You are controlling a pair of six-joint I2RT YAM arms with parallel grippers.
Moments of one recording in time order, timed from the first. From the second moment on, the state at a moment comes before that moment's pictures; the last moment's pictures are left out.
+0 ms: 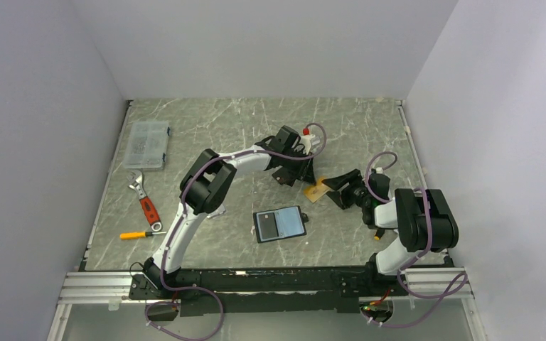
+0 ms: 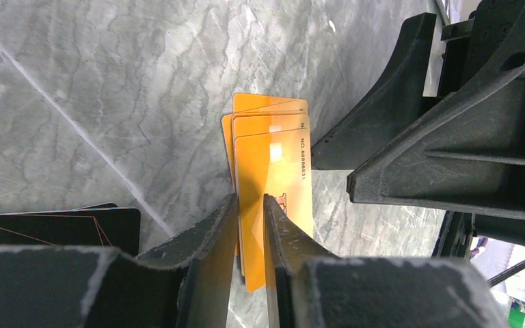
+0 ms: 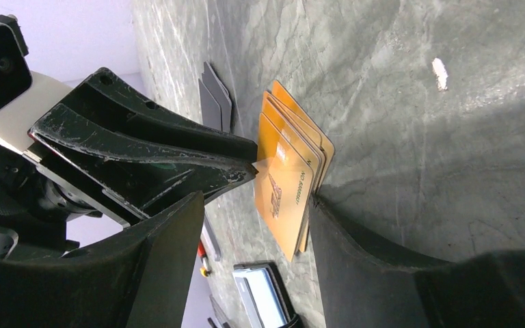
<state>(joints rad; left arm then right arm) -0.73 2.38 1.77 -0.15 0.66 -0.31 -0.02 1.59 0.26 0.74 -0.52 1.14</state>
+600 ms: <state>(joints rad) -0.72 2.38 1.79 -0.30 0.81 -0.29 -0.02 1.59 0.25 0.75 -0.49 1.15</state>
